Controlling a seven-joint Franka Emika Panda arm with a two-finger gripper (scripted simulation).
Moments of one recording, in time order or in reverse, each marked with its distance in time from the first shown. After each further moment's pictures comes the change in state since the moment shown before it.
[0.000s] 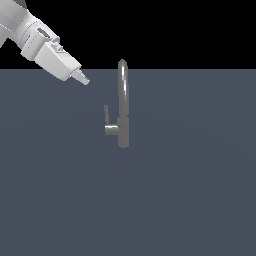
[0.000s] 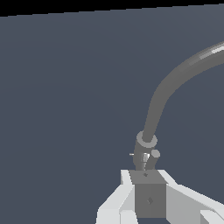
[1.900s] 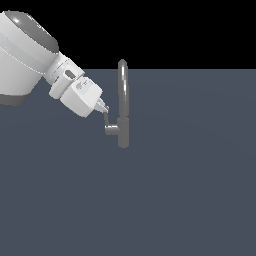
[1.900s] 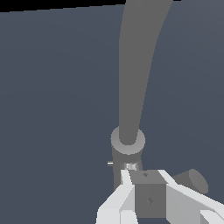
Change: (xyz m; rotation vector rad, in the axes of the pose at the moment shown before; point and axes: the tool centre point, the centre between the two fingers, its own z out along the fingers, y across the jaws) arm -0.022 0.044 0.095 -0.100 -0.009 0.100
